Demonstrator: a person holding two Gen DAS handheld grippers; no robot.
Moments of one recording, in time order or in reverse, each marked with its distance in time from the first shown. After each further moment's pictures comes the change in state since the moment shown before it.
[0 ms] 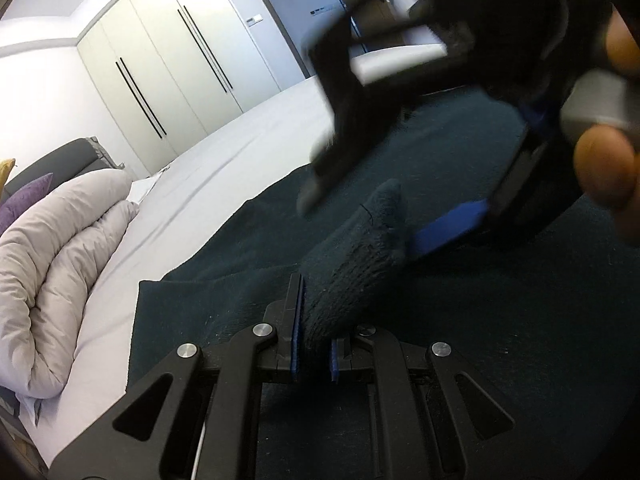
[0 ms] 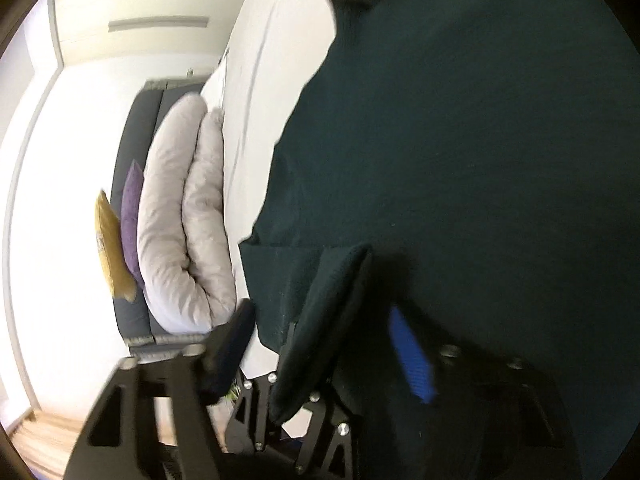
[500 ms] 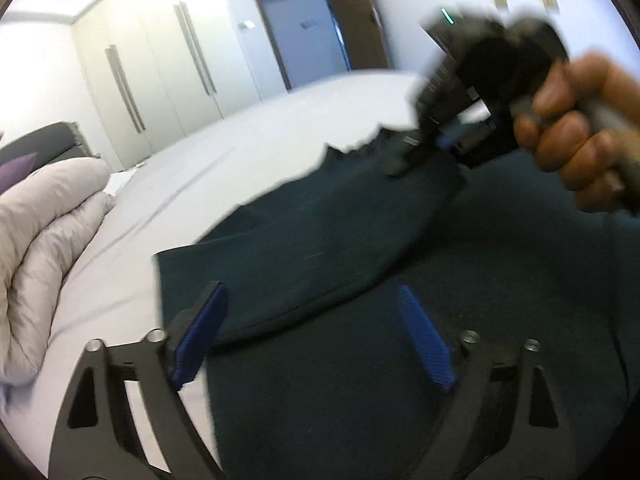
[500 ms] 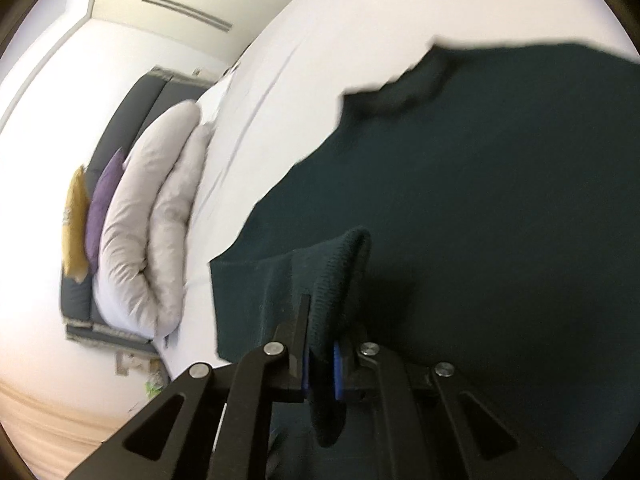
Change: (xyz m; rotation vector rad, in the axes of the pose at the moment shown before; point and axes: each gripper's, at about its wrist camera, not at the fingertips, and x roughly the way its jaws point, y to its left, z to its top) left arm -0.042 0.041 -0.011 -0.110 -0.068 -0.148; right arm -0.067 0.003 0.031 -0.215 -0.175 -0.218
